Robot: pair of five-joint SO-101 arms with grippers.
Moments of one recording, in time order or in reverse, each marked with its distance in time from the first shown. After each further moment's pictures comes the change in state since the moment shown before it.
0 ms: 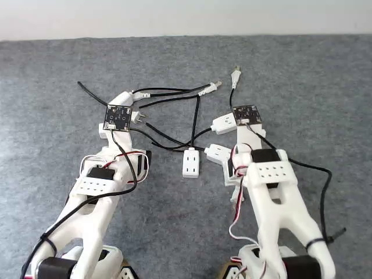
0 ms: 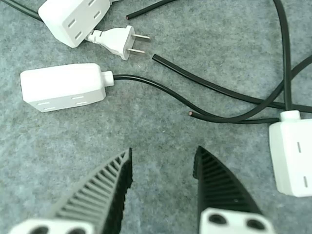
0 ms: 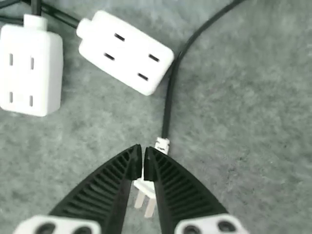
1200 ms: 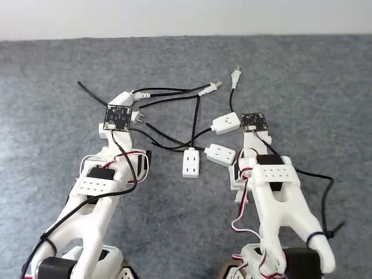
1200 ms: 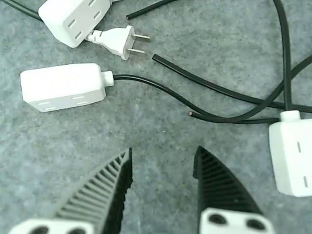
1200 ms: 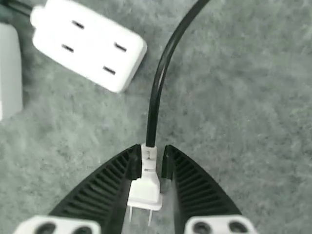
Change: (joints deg) left arm 0.0 0.0 0.0 0.0 0.0; right arm 4.7 5.3 4.0 -7.1 2.3
